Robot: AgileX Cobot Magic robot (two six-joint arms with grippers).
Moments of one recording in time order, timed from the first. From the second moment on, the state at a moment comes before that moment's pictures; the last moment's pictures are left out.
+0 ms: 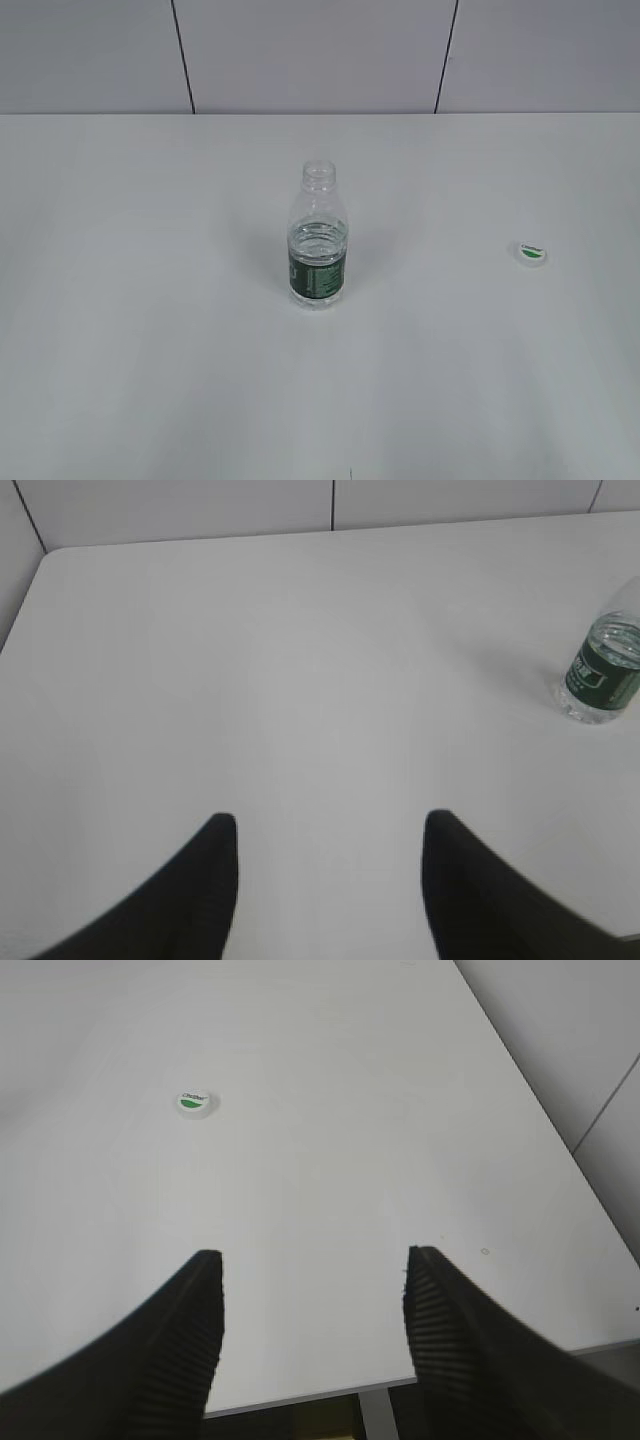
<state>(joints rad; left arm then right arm) -0.04 -0.01 -0.53 -0.02 1.07 0.02 -0.08 -0.01 -0.51 -0.01 1.09 -0.12</state>
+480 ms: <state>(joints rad) -0.04 -0.01 -0.53 -0.02 1.07 0.02 -0.08 -0.01 -0.51 -0.01 1.09 -0.12</state>
